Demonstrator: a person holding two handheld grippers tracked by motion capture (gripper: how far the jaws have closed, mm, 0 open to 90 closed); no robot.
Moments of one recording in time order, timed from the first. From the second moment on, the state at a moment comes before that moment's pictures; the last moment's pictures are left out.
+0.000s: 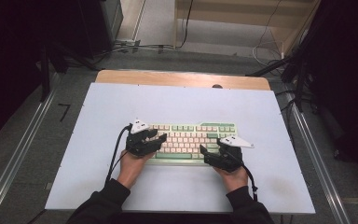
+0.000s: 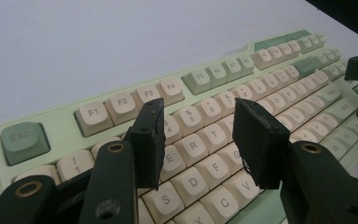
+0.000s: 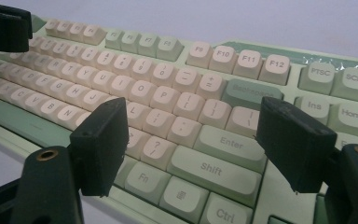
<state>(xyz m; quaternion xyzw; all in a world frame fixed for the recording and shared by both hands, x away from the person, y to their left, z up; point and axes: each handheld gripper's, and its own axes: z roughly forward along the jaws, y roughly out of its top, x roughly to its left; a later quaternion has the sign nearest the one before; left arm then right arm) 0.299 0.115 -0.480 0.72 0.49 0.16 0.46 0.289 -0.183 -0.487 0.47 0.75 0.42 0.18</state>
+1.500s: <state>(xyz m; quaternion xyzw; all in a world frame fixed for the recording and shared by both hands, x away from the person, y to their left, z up) 0.302 0.116 -0.484 0.73 0.49 0.15 0.45 0.290 -0.183 -0.487 0.47 0.75 0.42 0.18</state>
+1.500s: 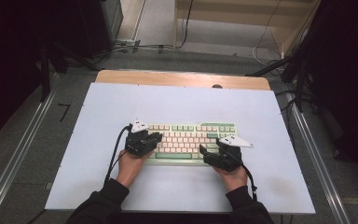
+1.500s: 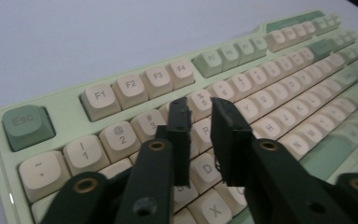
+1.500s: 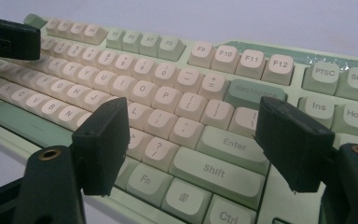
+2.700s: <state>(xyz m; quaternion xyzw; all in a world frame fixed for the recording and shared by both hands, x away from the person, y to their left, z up) 0.292 0.094 -0.479 0.75 0.44 0.13 0.48 0.286 -0.189 -0.487 0.48 0.75 0.42 0.19</state>
